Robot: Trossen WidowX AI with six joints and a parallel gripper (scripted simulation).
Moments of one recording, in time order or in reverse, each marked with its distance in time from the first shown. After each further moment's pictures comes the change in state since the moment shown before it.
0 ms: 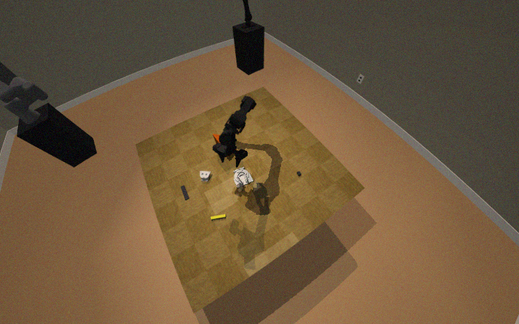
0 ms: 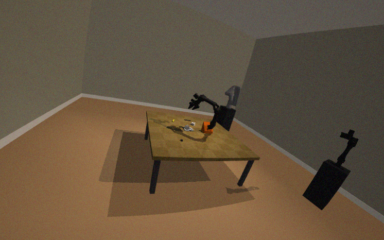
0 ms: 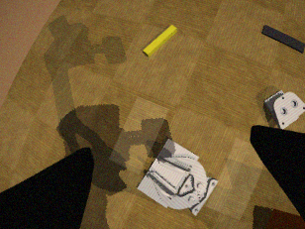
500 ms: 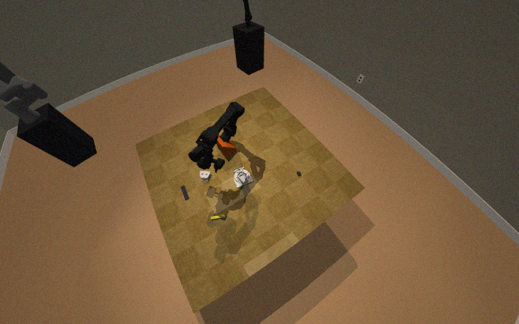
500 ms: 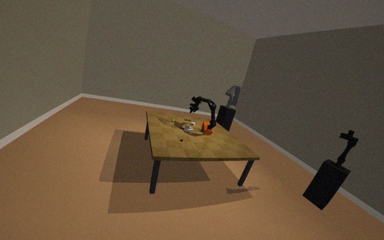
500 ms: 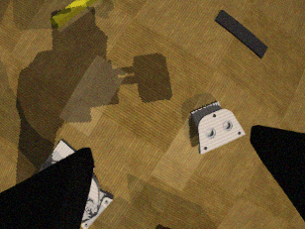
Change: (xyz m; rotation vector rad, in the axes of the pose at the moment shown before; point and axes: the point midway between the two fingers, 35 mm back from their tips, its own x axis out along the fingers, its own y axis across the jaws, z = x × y) arm 0.074 -0.133 0.024 -0.193 0.231 -0.133
